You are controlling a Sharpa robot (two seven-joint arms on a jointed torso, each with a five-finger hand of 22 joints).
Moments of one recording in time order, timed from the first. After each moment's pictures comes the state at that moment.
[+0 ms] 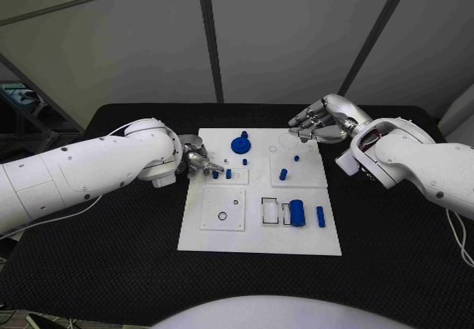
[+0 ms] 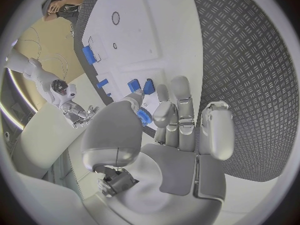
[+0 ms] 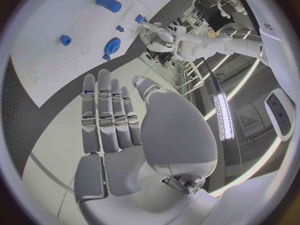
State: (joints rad) left arm 1.23 -0.79 0.01 1.44 -1.09 0.09 -0.56; left_hand 0.99 -0.14 0.26 0.23 0.12 0.95 0.02 0.85 0.47 1.34 -0.04 1.23 1.00 1.45 -0.09 0.53 1.01 0.05 1.46 0.02 1.37 1.31; right arm 1.19 -0.82 0.09 1.50 -1.02 -0.35 0.04; right_hand 1.36 -0.17 0.29 0.17 0.34 1.08 0.16 0.07 0.07 1.29 0.09 0.08 0.14 1.37 0.03 0.16 0.38 0.17 1.06 0.15 0.36 0.18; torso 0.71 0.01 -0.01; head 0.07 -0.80
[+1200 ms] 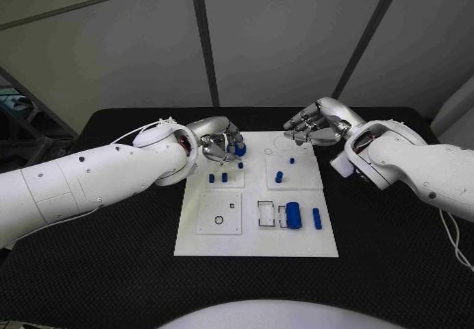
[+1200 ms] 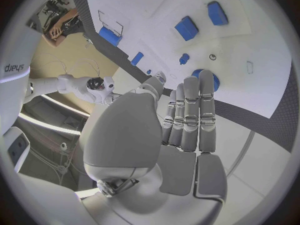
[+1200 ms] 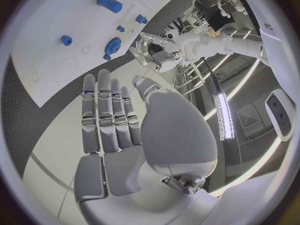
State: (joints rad) left arm 1.22 -0.71 0.01 1.41 -1.31 -0.21 -0.07; left_hand 1.45 -0.21 0.26 0.16 0.12 0.83 0.13 0.47 0.14 0.89 0.07 0.68 0.32 1.26 0.00 0.66 0.97 0.19 1.12 0.10 0.64 0.76; right arm 1.19 -0.82 0.09 1.49 -1.02 -0.35 0.04; right_hand 1.36 -0.17 0.29 0.17 0.35 1.08 0.16 0.07 0.07 1.29 0.09 0.08 0.14 1.37 0.03 0.16 0.38 0.17 1.06 0.15 0.36 0.18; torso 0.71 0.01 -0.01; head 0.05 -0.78
